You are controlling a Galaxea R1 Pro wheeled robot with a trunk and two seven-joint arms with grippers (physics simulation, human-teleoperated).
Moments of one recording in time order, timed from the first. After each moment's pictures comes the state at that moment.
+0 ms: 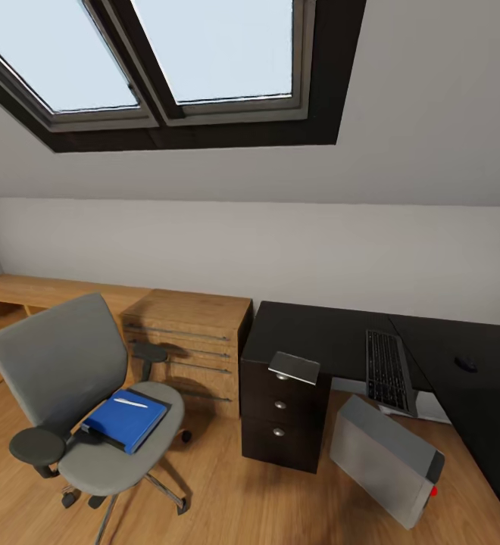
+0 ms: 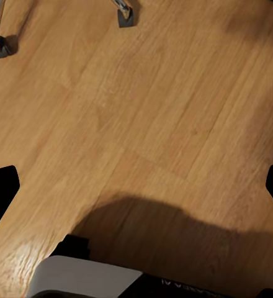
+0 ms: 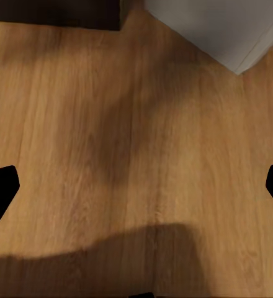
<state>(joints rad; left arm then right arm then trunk) -0.09 -0.04 -0.32 -0.65 0.53 0.10 0.36 -0.25 0.03 0.19 -0.01 -0.28 -0.47 -0.15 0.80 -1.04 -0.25</state>
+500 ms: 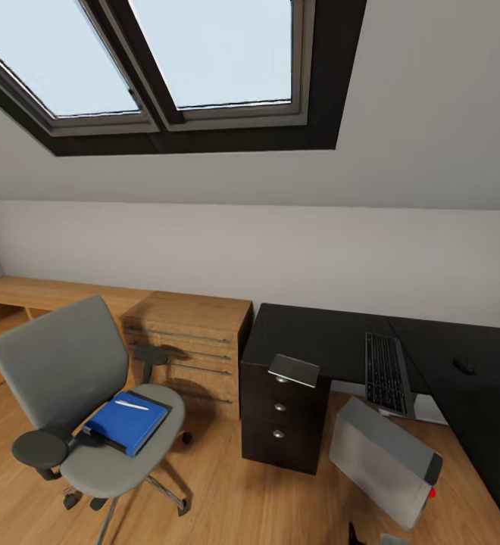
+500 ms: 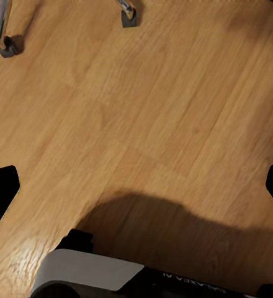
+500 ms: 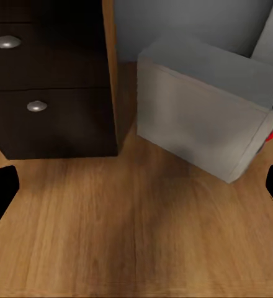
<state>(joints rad) -0.09 -0.04 -0.32 -0.63 0.53 0.09 0.36 -0.25 -0.02 0.14 -0.23 -0.29 -0.61 -0.15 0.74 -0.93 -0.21</state>
